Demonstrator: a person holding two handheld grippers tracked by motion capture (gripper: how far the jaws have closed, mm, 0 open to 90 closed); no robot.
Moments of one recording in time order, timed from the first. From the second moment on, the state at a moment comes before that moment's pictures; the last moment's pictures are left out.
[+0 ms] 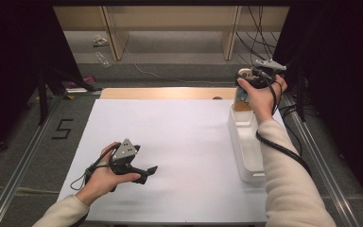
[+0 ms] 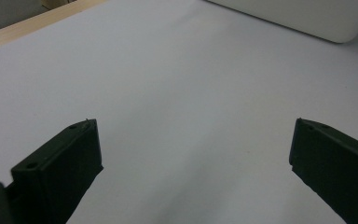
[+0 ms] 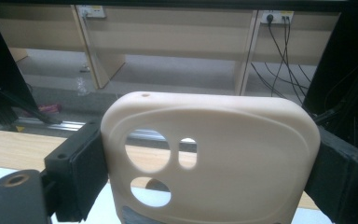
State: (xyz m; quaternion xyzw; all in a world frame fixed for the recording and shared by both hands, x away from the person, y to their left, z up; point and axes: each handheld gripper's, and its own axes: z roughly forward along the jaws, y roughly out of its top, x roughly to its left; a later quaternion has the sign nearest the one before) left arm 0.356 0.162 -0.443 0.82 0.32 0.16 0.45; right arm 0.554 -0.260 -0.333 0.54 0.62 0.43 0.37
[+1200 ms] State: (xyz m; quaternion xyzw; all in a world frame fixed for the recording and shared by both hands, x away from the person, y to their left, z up) left arm 0.356 0.162 -0.443 0.82 0.32 0.15 0.45; right arm 0.563 -0.260 -0.343 0.54 0.63 0.42 0.37
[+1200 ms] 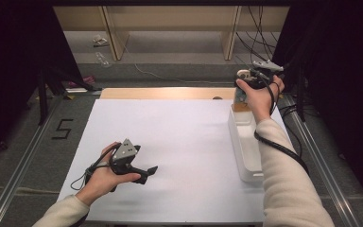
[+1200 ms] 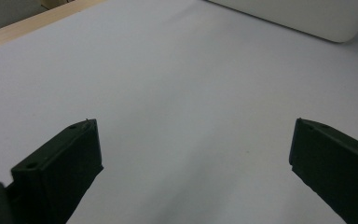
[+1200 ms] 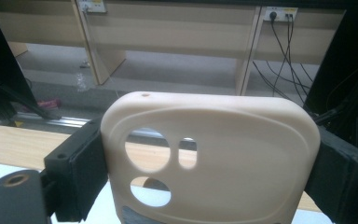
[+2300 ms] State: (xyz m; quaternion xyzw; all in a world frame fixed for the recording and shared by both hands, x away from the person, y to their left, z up) left arm 0.356 0.161 -0.444 0.82 0.32 0.15 0.45; right arm 0.567 -0.260 -0.355 0.54 0.64 0.42 0.36
